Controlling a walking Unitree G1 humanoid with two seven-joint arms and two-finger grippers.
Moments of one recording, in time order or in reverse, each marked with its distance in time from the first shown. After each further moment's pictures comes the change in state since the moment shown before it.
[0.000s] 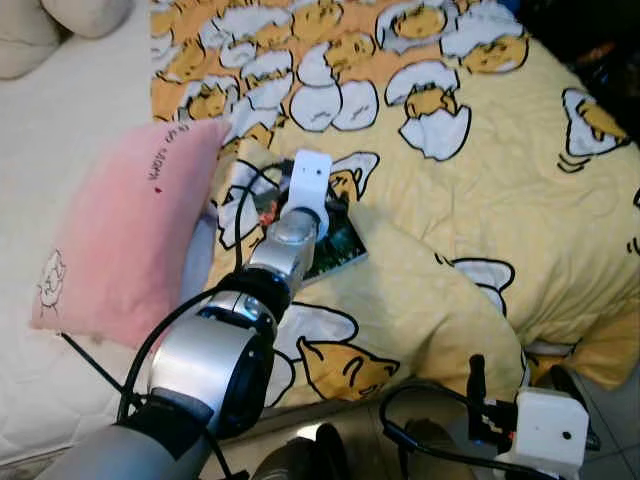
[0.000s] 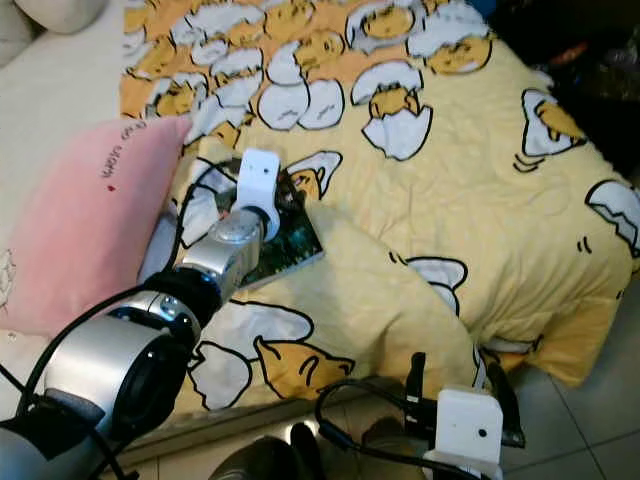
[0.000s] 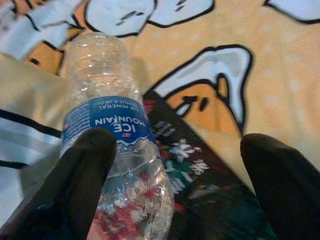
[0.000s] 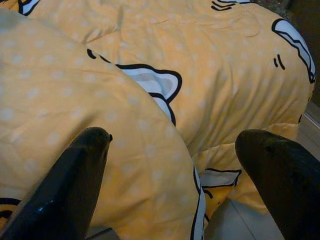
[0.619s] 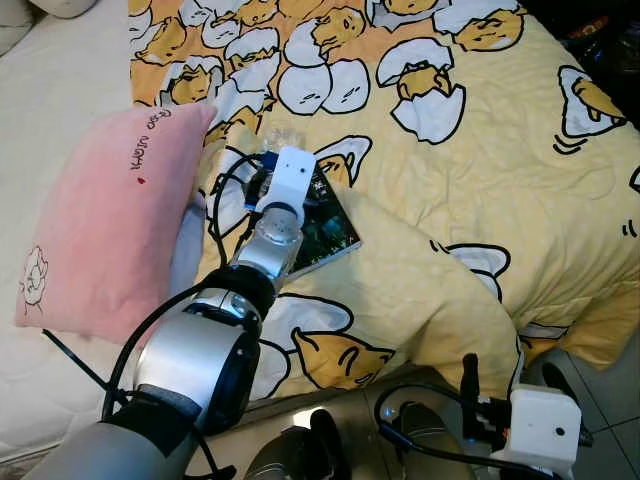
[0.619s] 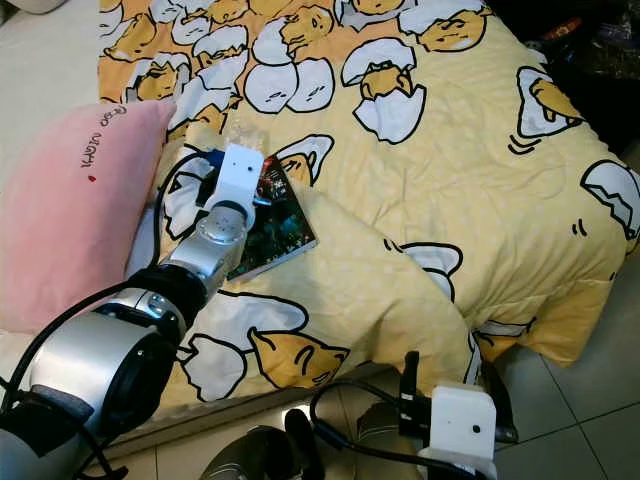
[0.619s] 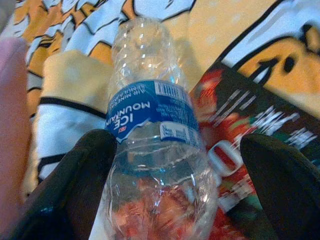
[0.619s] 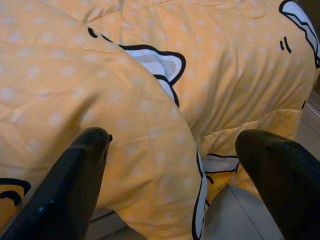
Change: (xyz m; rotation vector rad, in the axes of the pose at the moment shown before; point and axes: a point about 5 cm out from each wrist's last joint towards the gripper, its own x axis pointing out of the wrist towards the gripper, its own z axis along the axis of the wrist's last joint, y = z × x) left arm -0.001 0.030 -0.006 0.198 0.006 0.211; right arm 0.002 0.004 0.000 0.004 0.008 0.029
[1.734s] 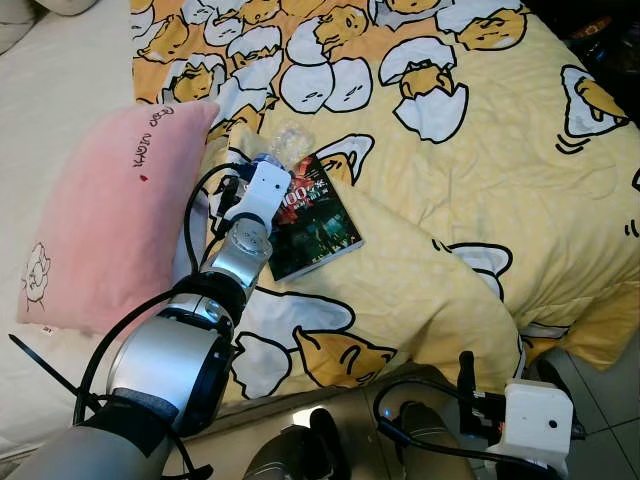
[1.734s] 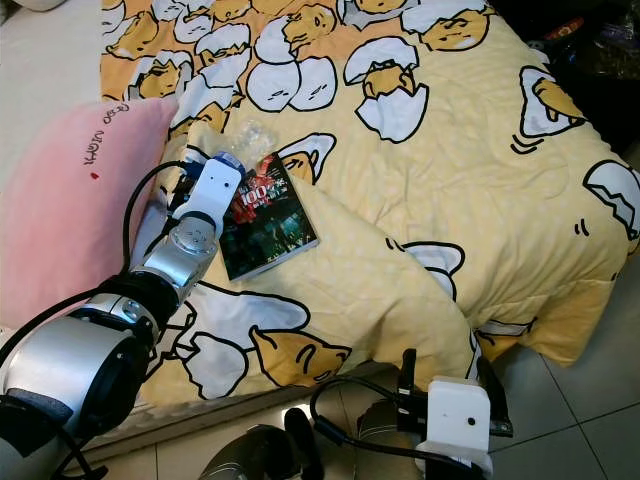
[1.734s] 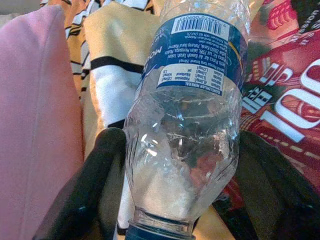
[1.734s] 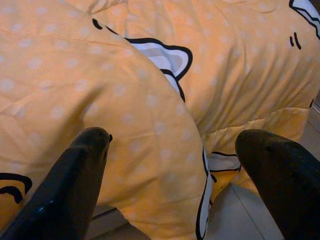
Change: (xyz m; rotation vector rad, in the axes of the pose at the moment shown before) left arm 0.003 0.031 -0.025 0.192 0.040 0.034; right arm 0.007 0.002 -0.005 -0.007 0.011 0.008
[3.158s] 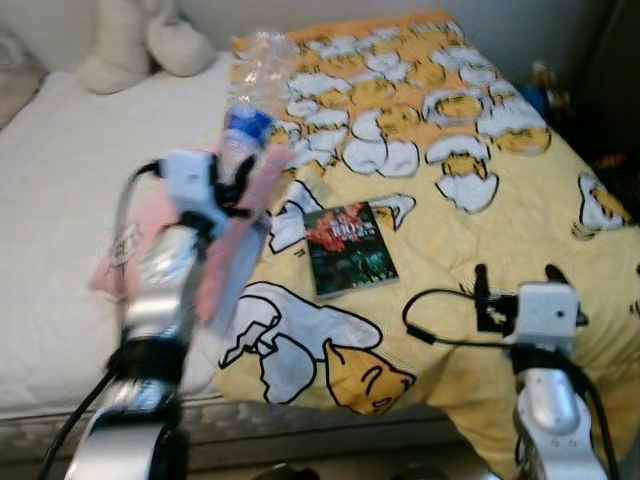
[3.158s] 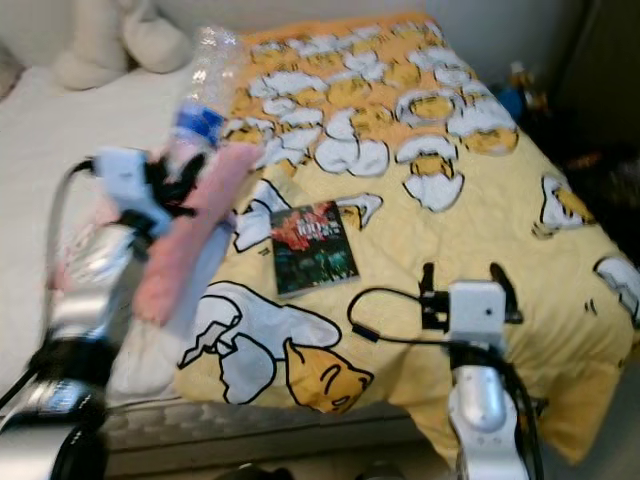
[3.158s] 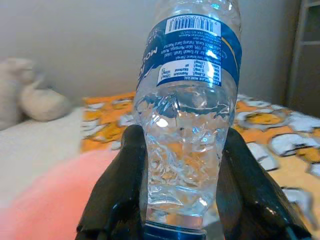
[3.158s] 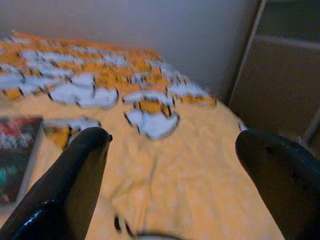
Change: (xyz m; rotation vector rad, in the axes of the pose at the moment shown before) left arm -0.046 0.067 -0.019 -0.509 -0.454 -0.192; right arm 0.111 -0.029 0.026 -0.042 -0.236 0.024
